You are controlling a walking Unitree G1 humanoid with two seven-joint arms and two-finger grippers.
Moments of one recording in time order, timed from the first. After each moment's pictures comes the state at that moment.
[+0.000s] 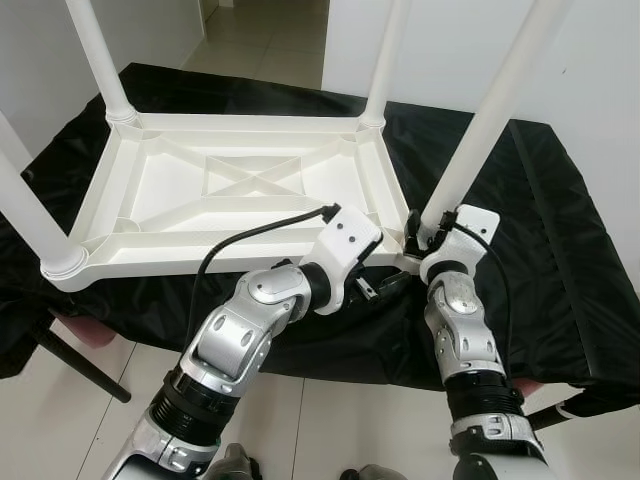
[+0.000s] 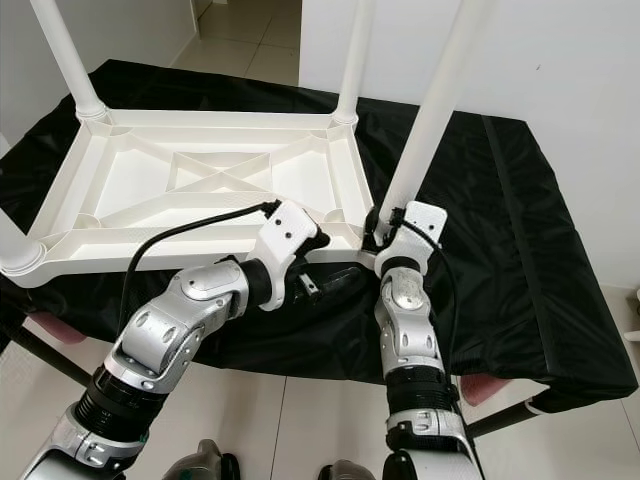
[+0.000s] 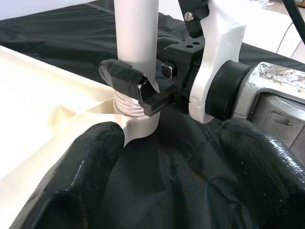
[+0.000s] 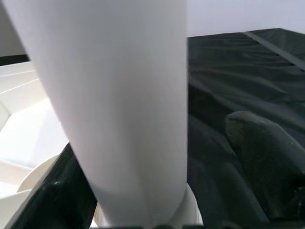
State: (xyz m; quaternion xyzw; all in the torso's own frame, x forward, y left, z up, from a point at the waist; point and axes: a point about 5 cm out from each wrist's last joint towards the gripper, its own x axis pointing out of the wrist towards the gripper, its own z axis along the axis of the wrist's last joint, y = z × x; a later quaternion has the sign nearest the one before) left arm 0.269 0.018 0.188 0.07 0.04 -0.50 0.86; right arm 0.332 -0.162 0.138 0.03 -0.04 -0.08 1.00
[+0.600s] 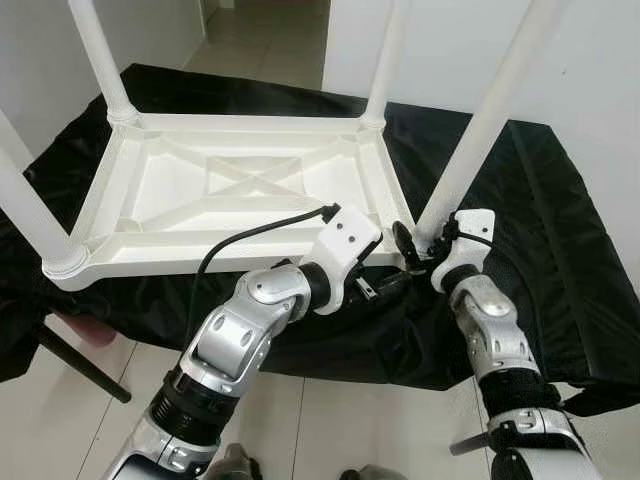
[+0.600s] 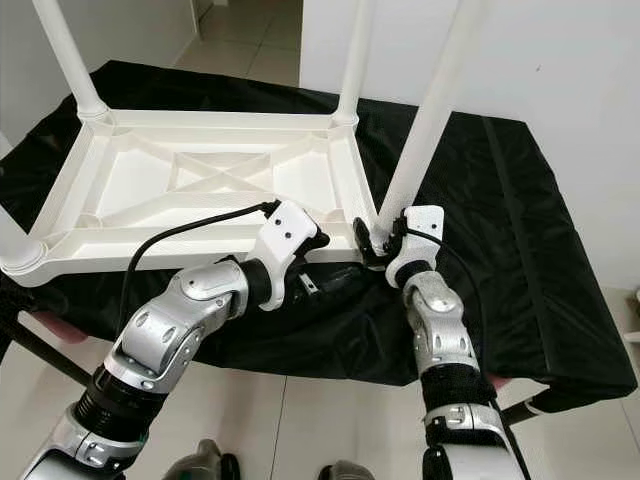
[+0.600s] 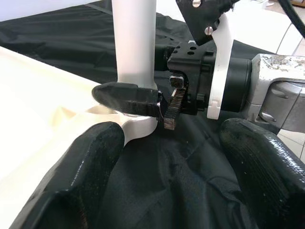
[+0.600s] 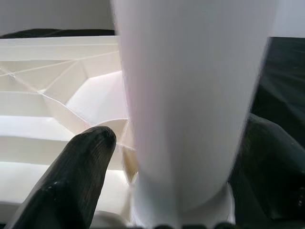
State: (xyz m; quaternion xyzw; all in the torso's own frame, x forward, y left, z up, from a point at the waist) left arm 0.269 0.018 0.188 0.07 0.04 -0.50 0.86; right arm 0.334 -0.178 0.133 -0.02 -0.04 0.13 0.99
